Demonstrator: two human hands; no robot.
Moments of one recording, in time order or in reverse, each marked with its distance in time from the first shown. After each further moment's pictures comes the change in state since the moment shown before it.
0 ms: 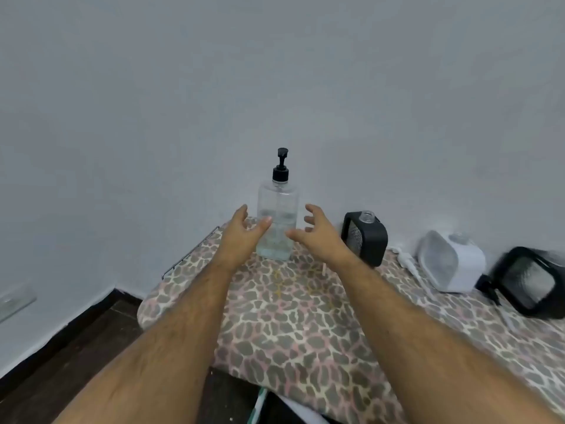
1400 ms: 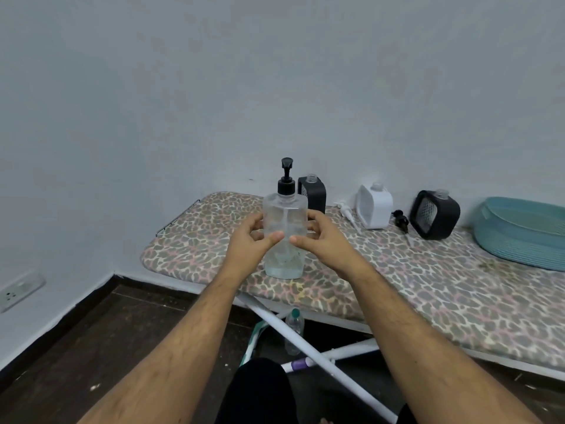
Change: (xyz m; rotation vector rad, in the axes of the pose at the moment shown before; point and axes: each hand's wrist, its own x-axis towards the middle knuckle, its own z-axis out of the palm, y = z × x) left_hand -0.201 0.053 0.054 -0.179 -0.144 0.183; right_hand -0.209 0.025 -0.072 0.194 -0.039 -0.142
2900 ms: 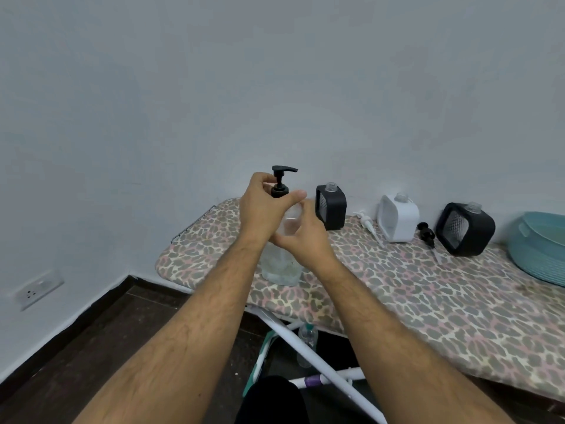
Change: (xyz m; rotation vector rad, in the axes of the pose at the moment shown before) left_hand 0.055 0.067 -0.004 0.195 0.288 -0.003; right_hand 0.050 -0.022 0.064 -0.318 0.185 -0.135
